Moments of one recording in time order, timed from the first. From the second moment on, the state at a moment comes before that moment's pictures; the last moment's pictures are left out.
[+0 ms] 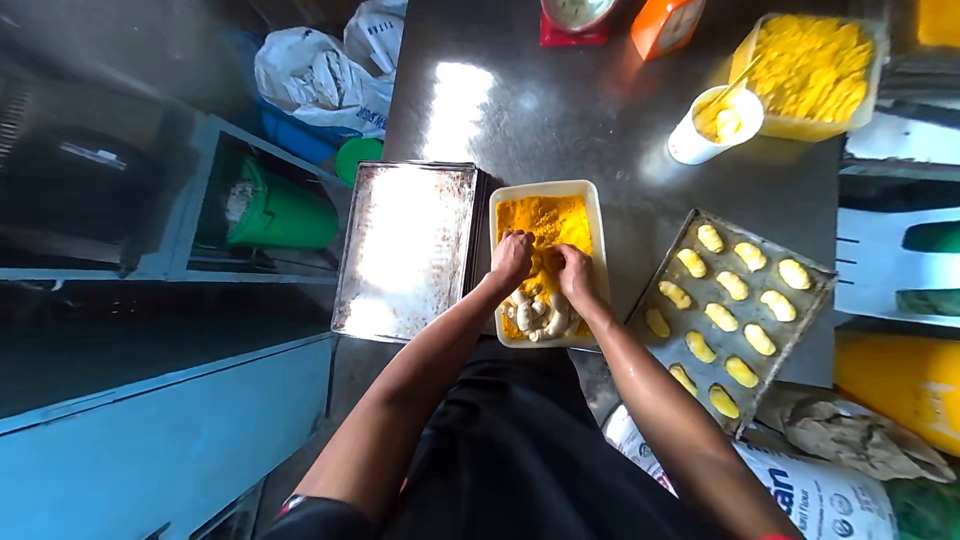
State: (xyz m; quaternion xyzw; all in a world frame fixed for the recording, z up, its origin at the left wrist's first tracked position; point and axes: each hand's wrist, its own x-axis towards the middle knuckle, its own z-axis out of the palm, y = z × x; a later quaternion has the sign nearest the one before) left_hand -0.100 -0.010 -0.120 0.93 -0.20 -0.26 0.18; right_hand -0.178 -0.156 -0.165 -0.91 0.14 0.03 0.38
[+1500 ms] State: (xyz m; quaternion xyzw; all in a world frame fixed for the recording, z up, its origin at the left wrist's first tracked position) left_hand 0.200 0.362 -0.159 0.90 -0.26 -0.24 0.24; right_hand 0.090 0.165 -0.183 -0.84 0.25 -0.04 0.47
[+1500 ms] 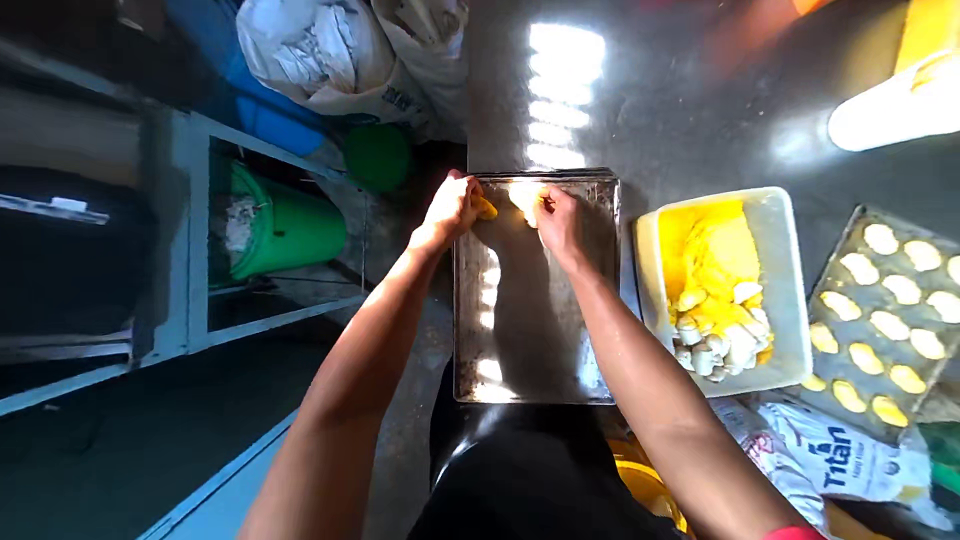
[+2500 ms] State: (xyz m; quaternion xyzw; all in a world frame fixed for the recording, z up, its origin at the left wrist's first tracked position) left_hand -0.090 0.025 -0.147 0.83 -0.38 -0.38 0.14; right_hand -0.171 -0.079 -0.145 -0.93 0.30 0.07 0.20
